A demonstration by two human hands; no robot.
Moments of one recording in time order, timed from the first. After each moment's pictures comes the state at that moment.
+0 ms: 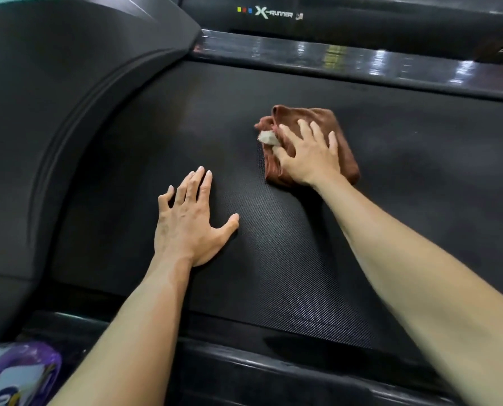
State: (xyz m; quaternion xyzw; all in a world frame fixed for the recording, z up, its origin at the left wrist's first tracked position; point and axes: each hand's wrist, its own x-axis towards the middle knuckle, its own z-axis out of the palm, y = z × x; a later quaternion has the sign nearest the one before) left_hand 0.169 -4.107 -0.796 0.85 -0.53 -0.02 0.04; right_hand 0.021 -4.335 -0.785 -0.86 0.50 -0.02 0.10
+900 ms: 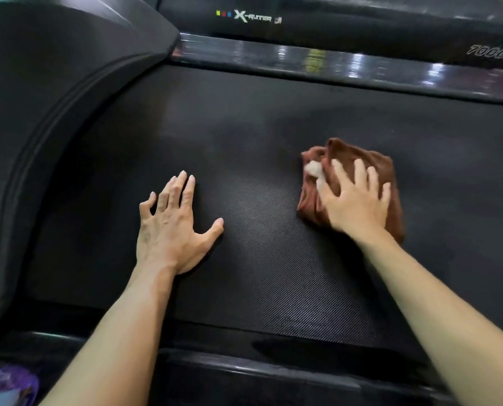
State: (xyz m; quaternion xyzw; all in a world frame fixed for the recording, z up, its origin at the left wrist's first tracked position) left_hand 0.169 -4.107 -0.798 0.85 -0.53 -0.02 0.04; right_hand -0.091 -4.279 -0.787 -0.74 0.66 -0.03 0.11
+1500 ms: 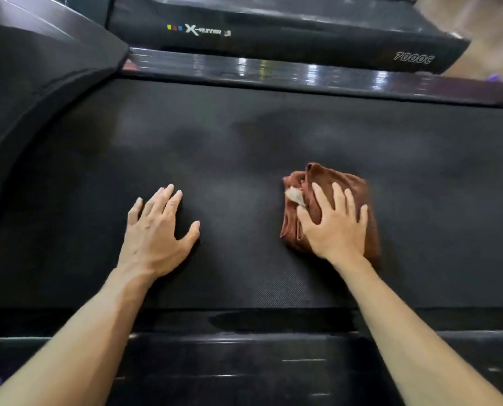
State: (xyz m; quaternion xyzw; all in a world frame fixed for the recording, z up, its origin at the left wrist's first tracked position) left_hand 0.128 -4.100 -0.781 0.79 -0.60 -0.04 0.12; right_hand -0.170 -4.219 -0.784 -0.73 0.67 -0.03 0.09
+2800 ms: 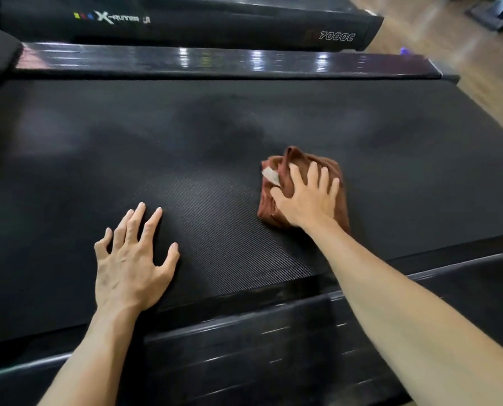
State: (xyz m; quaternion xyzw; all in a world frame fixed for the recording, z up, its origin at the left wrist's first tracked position) left_hand 0.032 -4.092 -0.801 0.78 -0.61 -0.03 0.10; right_hand -0.260 -4.256 -0.777 -0.69 0.72 0.04 0.06
